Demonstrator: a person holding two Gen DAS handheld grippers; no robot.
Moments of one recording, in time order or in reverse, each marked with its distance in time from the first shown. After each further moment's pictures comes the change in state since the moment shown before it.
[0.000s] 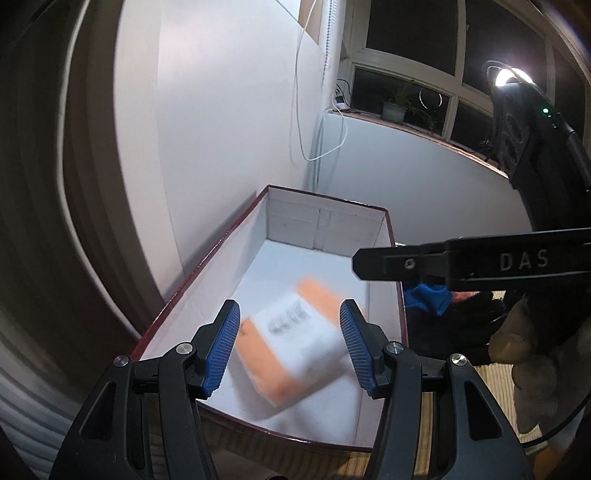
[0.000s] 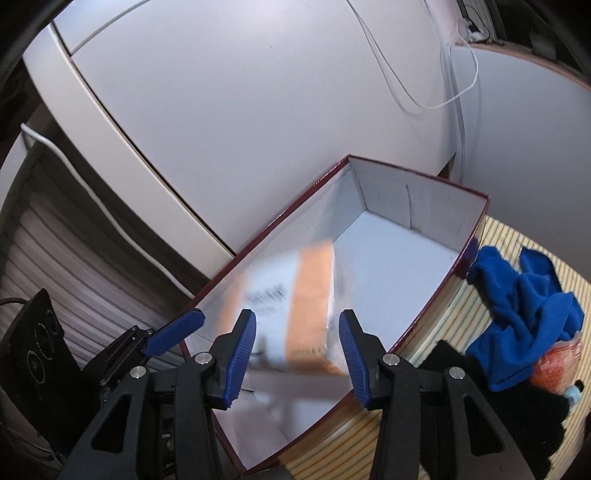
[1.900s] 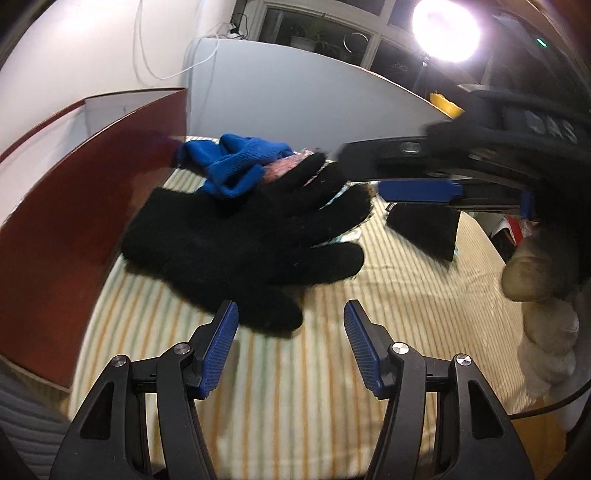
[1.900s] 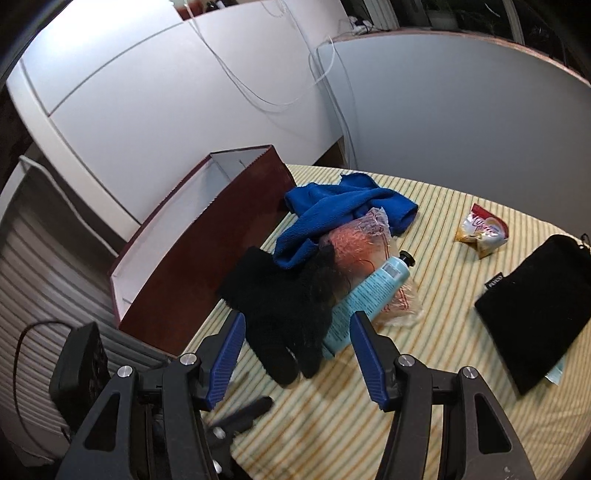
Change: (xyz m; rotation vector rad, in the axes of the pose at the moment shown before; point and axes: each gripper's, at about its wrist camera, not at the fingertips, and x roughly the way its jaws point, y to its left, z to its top) left arm 0.046 -0.184 -0.092 0.069 0.206 -0.295; right arm -0.103 -0.149 -0.106 0.180 -0.038 -0.149
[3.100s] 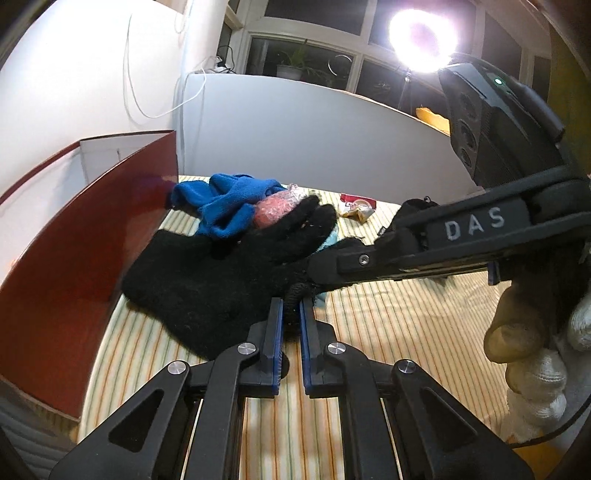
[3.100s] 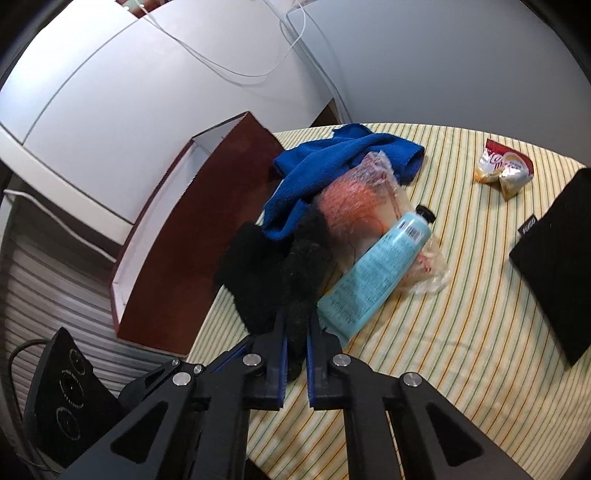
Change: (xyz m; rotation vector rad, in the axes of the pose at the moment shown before) left arm -0.006 -0.003 0.008 0.071 -0.120 0.010; right arm 0.026 -0.010 -0.021 0.124 0.089 0.087
